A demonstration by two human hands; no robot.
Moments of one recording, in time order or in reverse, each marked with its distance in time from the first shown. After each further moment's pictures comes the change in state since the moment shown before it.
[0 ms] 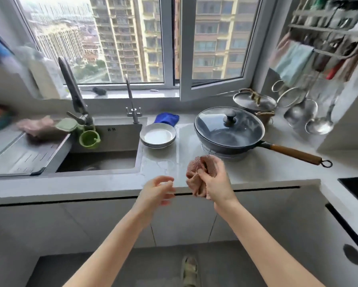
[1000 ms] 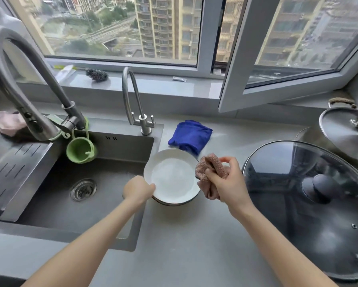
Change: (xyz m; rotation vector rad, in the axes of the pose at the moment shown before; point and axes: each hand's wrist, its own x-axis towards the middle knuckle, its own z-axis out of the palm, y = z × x) left_hand 0.397 0.020 -0.110 0.884 0.397 -0.355; right_hand 0.369 0.010 0.075 -0.274 -0.112 0.169
